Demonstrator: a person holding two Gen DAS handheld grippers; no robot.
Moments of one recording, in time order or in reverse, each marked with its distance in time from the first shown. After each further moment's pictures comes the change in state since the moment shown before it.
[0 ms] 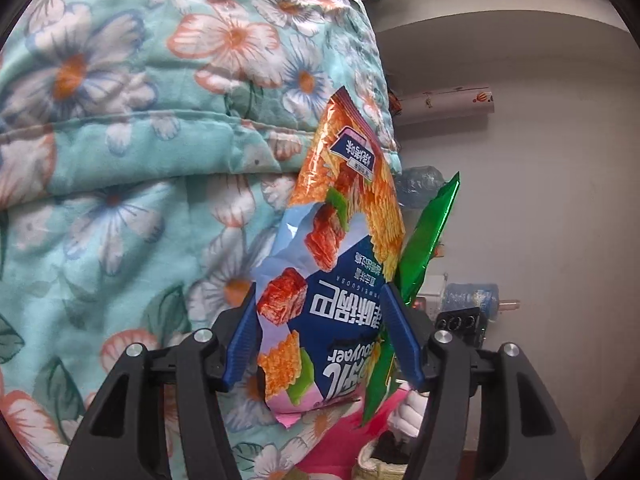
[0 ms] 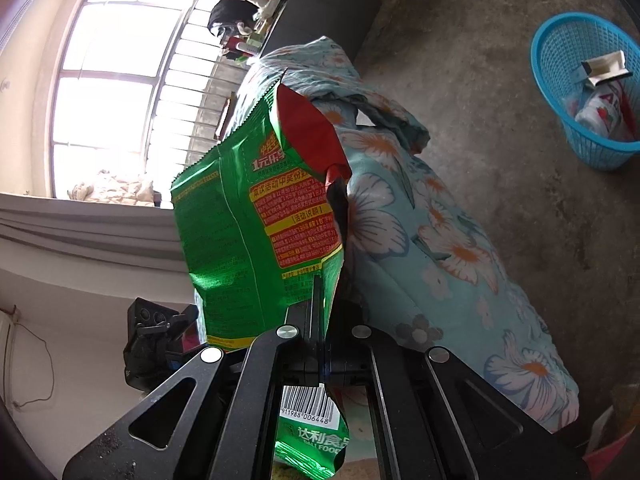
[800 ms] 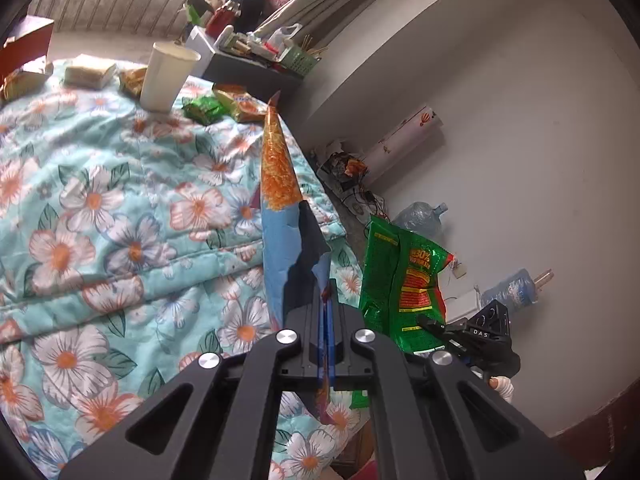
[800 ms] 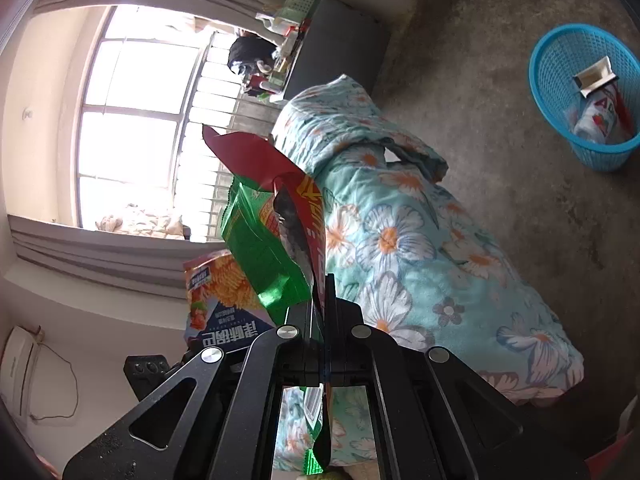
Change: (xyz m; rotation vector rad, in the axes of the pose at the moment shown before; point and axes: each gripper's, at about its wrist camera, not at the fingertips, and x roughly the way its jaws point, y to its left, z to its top) left arm -0.106 -0.076 -0.057 0.455 -0.355 0.131; right arm -0.055 0.013 -0.012 0.053 -0.137 0.113
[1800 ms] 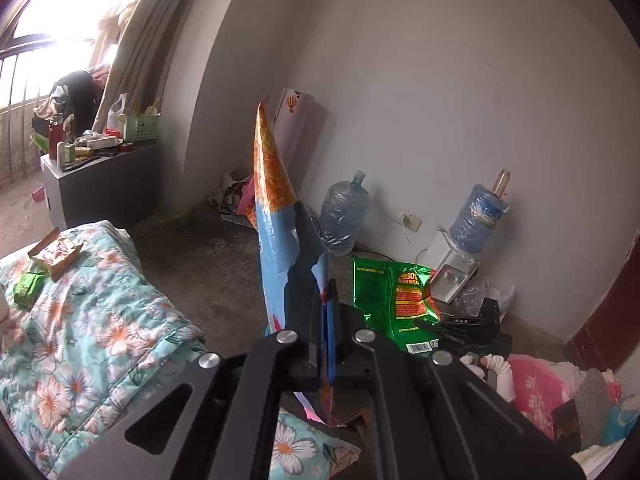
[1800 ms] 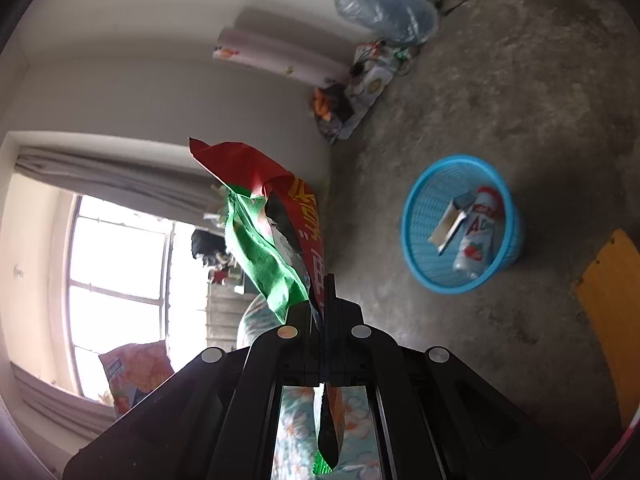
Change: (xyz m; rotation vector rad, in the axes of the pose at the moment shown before) left arm 0.118 -0.222 0.034 0.529 0.015 -0.168; right arm -0.173 -0.129 0.060 0.322 -0.614 -0.098
